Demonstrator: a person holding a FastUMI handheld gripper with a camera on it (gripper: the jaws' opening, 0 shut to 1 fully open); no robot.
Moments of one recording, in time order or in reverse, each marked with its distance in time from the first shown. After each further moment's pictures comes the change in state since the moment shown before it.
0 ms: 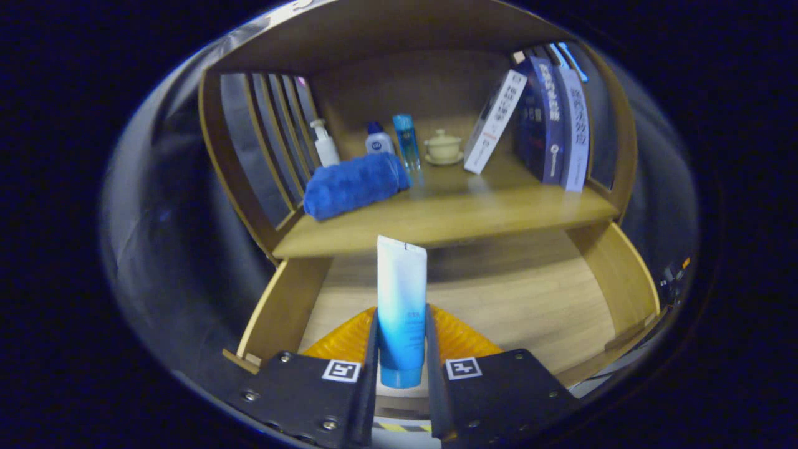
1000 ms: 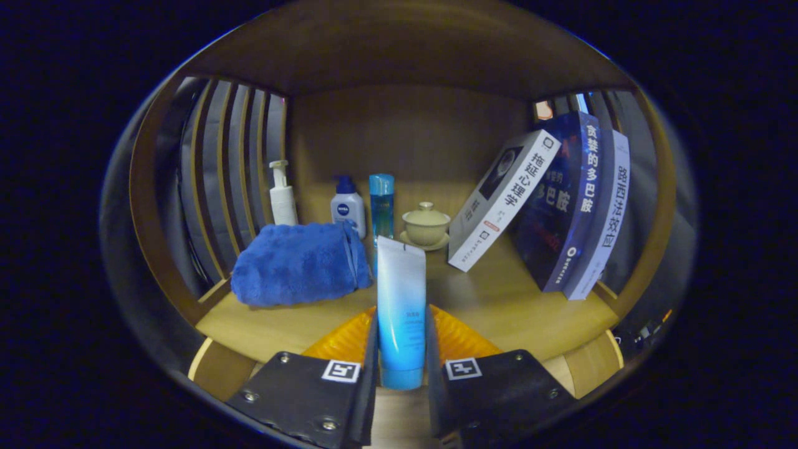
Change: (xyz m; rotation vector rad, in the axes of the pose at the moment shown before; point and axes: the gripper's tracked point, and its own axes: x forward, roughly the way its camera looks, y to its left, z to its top) arm 0.120 -0.029 0.112 -0.144 -0.213 -0.118
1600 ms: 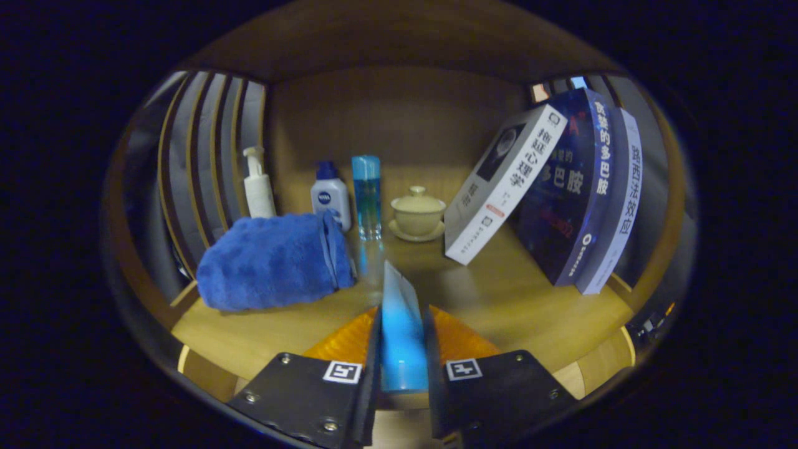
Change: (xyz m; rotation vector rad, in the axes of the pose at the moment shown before) arm 0.032 -0.011 -0.014 0.033 0.046 -0.063
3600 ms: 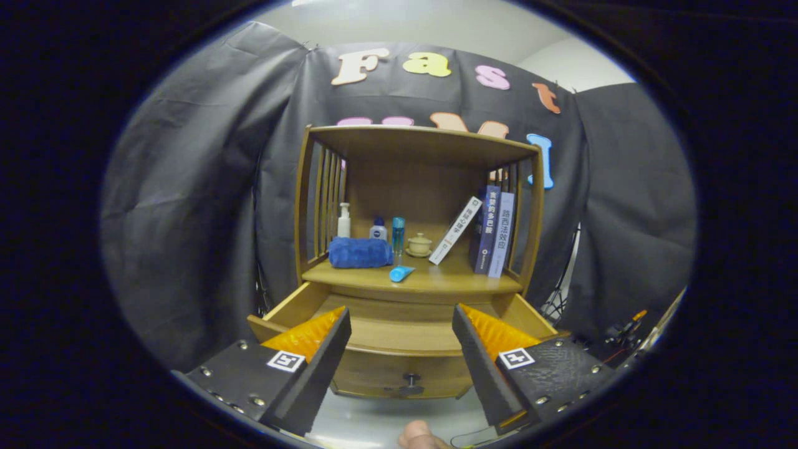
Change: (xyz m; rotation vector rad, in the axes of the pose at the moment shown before) arm -0.371 -0.018 -0.057 -0.052 -0.288 0.061
